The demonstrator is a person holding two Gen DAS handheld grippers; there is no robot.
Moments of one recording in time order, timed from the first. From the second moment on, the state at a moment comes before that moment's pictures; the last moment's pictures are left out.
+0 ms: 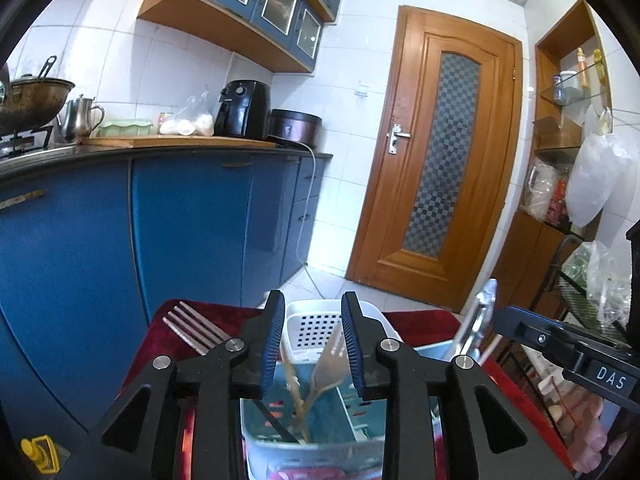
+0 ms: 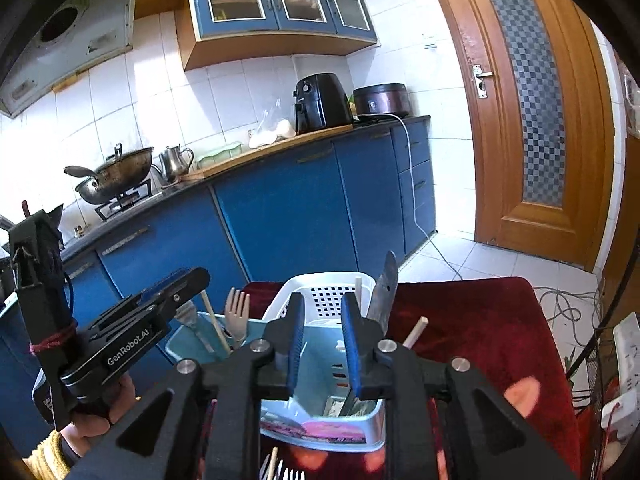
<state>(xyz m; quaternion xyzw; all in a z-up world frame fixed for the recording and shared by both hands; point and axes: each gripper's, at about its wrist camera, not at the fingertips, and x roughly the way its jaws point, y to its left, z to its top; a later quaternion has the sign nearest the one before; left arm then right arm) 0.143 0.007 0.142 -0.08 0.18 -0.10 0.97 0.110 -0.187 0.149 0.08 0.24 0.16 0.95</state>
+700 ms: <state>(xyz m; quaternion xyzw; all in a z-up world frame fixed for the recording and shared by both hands) 0.067 0.011 0.142 -0.07 0.26 -0.13 0.96 0.044 -0.185 0.129 0.07 0.31 0.15 0.94</state>
